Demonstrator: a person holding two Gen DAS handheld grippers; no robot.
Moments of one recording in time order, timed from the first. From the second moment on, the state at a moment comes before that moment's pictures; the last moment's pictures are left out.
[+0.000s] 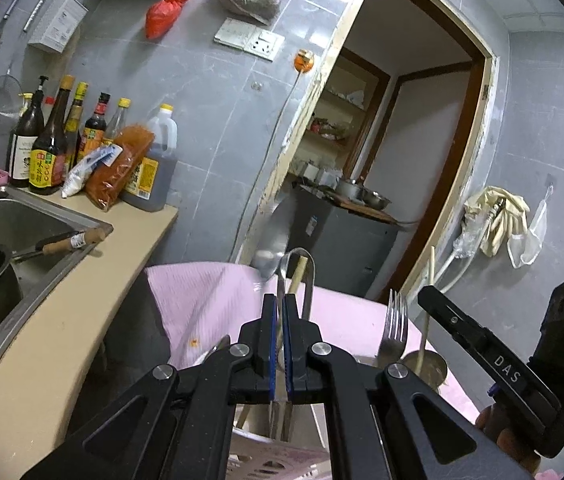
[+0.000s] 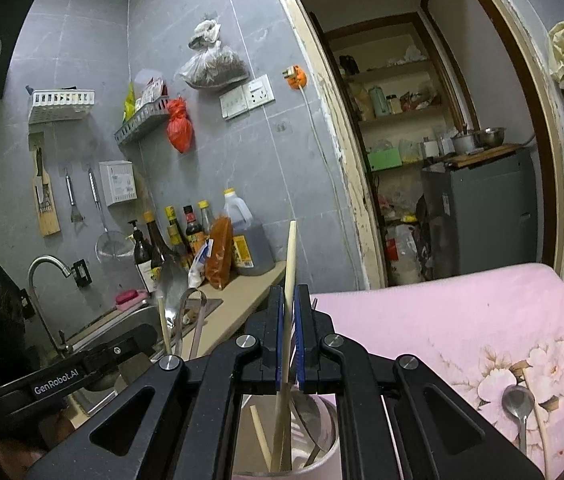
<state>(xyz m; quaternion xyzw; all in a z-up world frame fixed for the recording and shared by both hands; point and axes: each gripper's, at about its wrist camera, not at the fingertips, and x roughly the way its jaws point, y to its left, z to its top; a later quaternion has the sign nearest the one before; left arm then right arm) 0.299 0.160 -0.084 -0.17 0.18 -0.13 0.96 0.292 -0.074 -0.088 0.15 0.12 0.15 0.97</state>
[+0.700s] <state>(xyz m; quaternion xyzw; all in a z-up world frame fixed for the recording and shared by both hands) 0.269 0.141 -0.046 -0.16 0.20 -0.13 0.96 0.240 -0.123 -0.048 0.17 0.12 0.11 0.97</state>
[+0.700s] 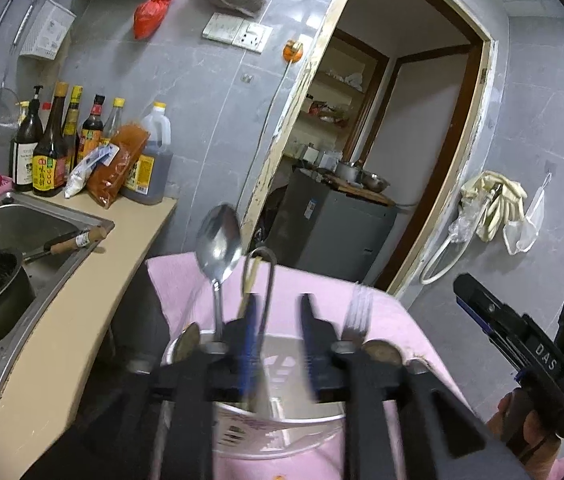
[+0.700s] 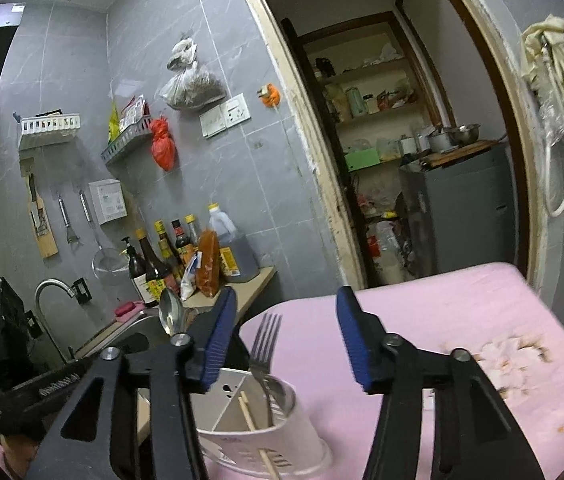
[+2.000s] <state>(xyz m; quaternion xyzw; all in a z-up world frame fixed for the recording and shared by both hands) 0.235 -0.046 -0.019 -0.05 0.17 -0.14 0.97 0.197 -0.308 -0.054 0.09 0.18 0.00 0.98</state>
